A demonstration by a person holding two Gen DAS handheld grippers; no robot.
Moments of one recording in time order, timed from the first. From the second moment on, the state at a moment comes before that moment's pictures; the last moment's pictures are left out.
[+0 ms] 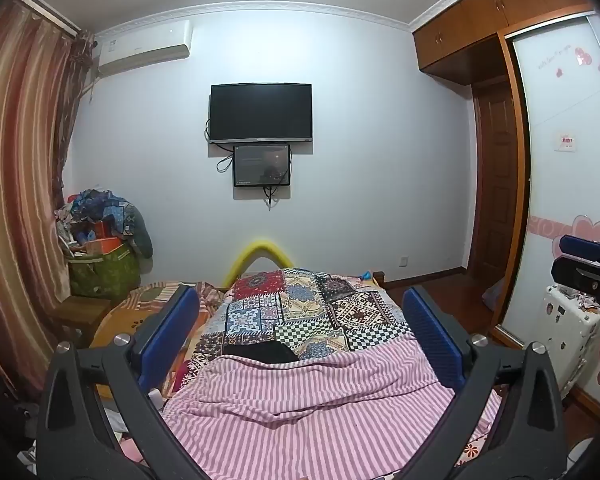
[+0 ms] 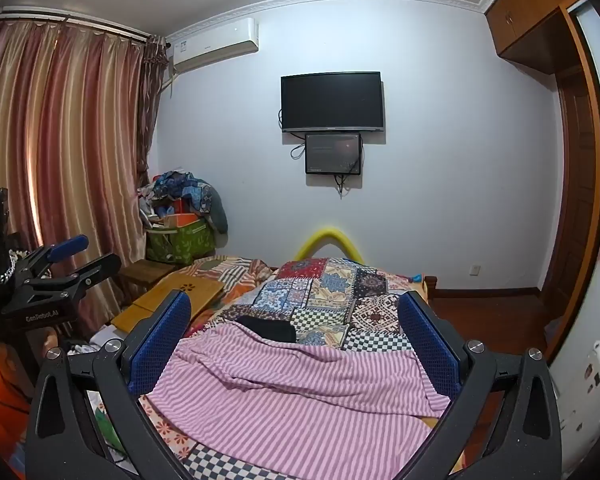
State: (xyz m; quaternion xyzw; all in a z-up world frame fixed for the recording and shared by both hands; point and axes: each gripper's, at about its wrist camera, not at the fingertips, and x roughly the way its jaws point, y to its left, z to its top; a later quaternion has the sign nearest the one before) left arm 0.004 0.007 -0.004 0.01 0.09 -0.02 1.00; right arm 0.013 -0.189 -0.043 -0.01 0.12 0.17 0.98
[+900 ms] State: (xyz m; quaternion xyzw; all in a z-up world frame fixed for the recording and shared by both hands) left arm 0.011 0.007 -0.009 0.00 0.10 -0.02 0.99; right arm 0.016 -0.187 -0.044 -0.01 0.12 0.17 0.98
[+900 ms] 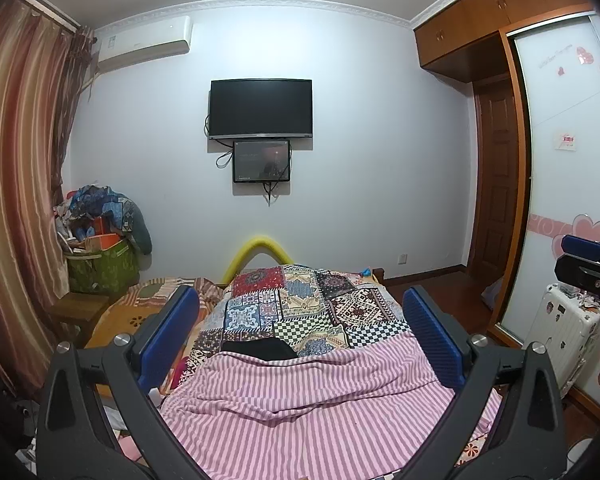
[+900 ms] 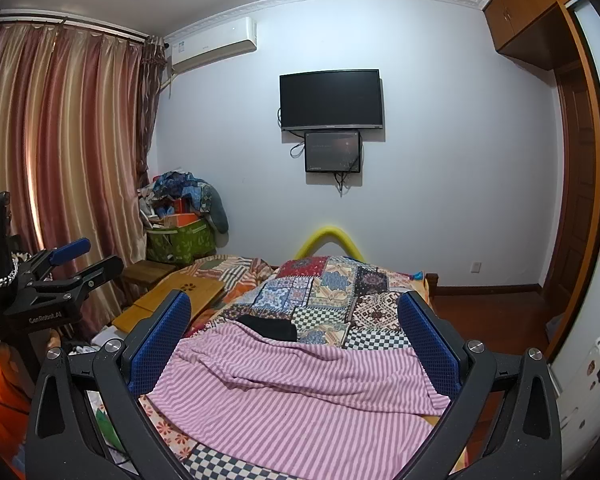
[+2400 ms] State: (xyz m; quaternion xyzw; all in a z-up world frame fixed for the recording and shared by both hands) left arm 0.426 0.228 -0.312 -0.06 0.44 0.12 0.89; right arm 0.272 -0.354 -0.294 -0.02 0.43 -0.07 0.90
